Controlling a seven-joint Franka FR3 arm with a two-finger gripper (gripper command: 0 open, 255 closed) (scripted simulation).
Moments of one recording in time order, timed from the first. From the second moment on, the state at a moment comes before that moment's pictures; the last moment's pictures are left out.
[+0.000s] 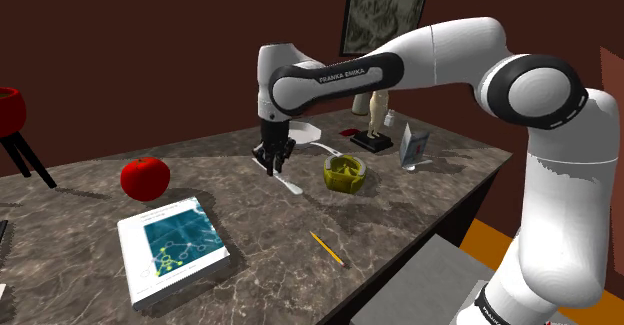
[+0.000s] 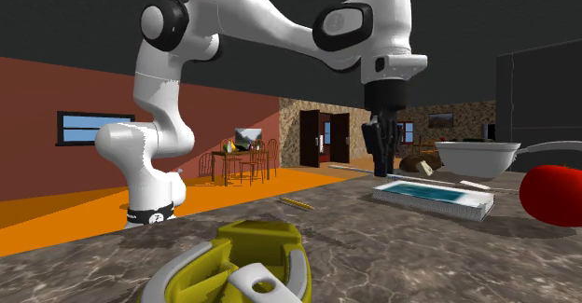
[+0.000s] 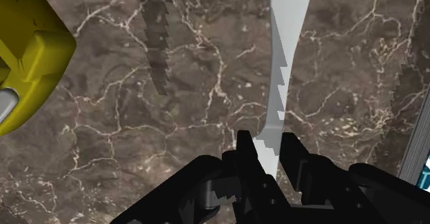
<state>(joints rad) 0.13 0.33 0.34 -1.61 -0.12 1.92 0.46</state>
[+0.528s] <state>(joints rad) 0.04 0.23 0.31 -1.70 -0.07 1.91 0.34</state>
